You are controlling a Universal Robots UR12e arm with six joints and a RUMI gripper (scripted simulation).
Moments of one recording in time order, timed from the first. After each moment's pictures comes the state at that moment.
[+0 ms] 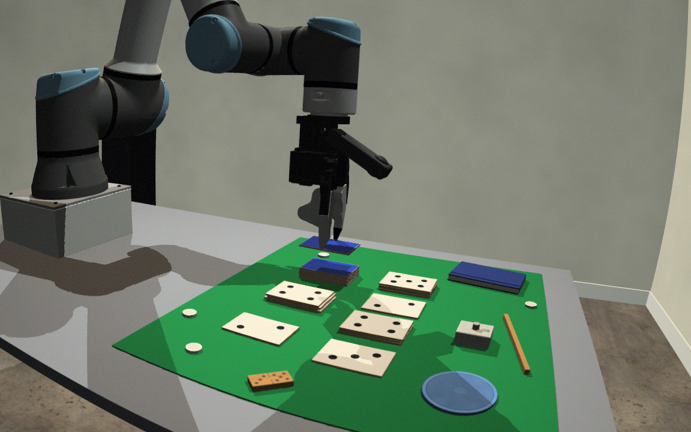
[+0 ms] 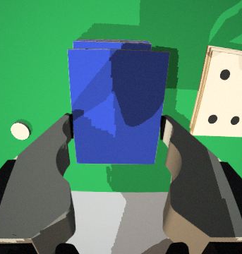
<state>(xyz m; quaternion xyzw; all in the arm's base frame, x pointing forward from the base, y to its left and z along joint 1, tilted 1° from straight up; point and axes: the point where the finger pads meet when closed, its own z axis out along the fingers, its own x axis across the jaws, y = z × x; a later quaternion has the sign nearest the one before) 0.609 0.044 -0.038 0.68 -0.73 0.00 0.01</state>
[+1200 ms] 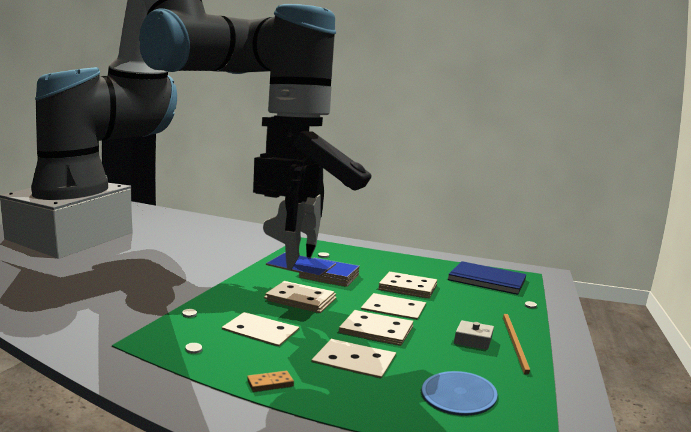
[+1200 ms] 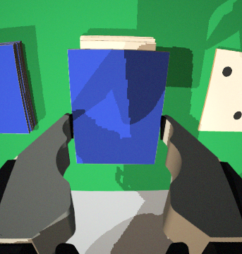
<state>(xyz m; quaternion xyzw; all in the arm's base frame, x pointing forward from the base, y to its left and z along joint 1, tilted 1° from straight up) 0.597 -0.070 -0.036 0.67 -0.74 0.00 0.01</state>
